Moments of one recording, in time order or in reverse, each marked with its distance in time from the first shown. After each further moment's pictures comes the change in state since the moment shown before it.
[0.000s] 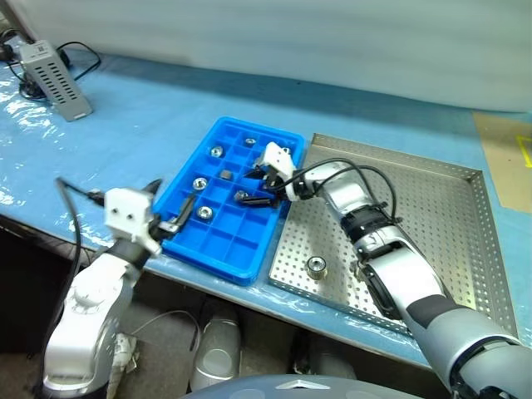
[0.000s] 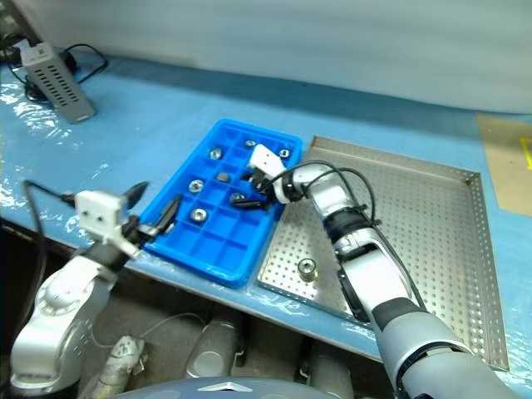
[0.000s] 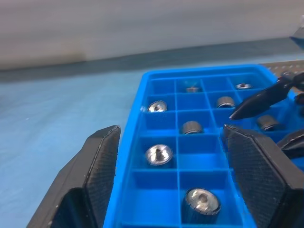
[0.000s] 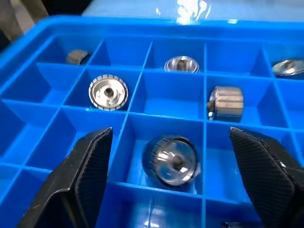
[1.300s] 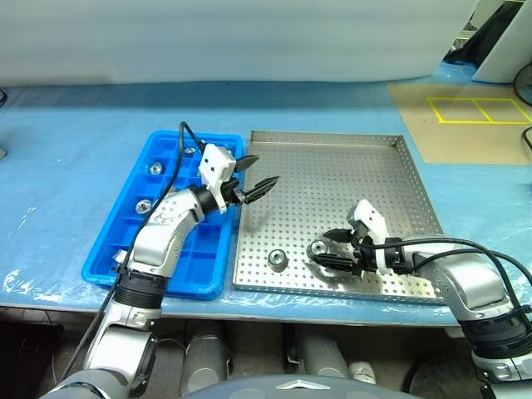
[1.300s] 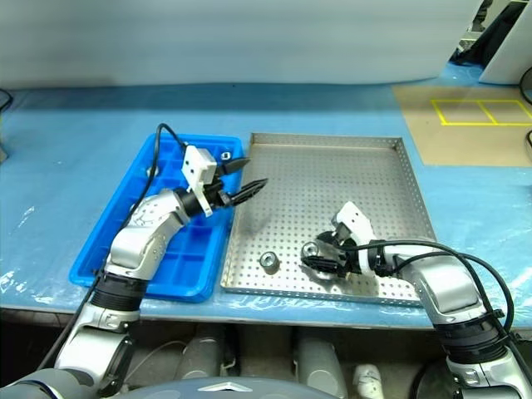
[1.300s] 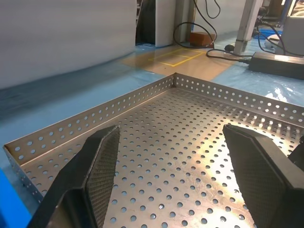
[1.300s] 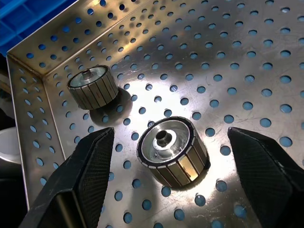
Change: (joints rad) left arm -0.500 -0.067 -0.214 0.623 -0.034 -0.189 -0.414; right arm 0.747 -0.474 -0.139 -1.025 0.314 0.676 -0.178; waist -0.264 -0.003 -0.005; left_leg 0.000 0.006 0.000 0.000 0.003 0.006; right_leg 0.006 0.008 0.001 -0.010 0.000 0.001
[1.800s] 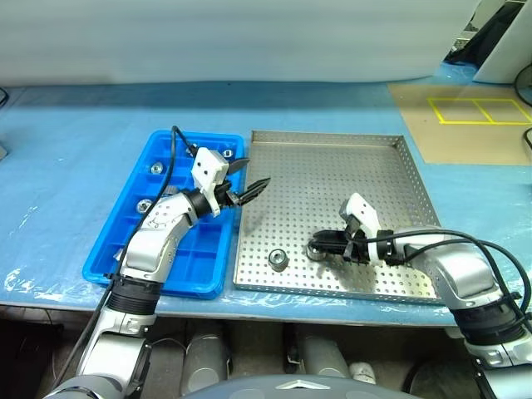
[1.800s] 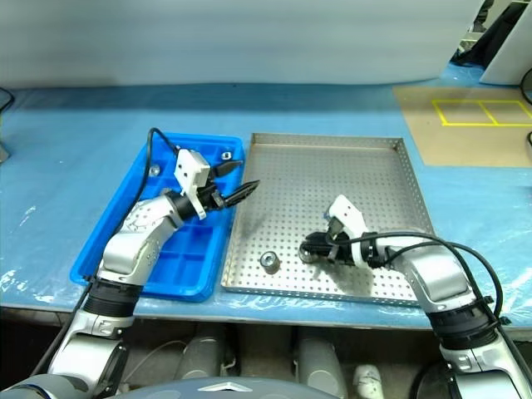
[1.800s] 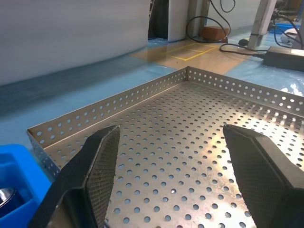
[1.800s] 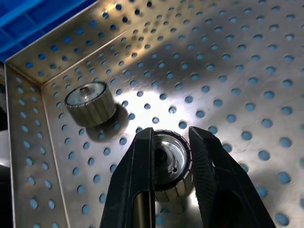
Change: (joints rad) left arm 0.048 0.033 0.017 -0.051 0.002 0.001 0.047; right arm -0.119 0.022 0.040 0.085 0.008 -0.040 0.005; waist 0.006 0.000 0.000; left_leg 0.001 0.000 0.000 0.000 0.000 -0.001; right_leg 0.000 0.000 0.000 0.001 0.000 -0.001
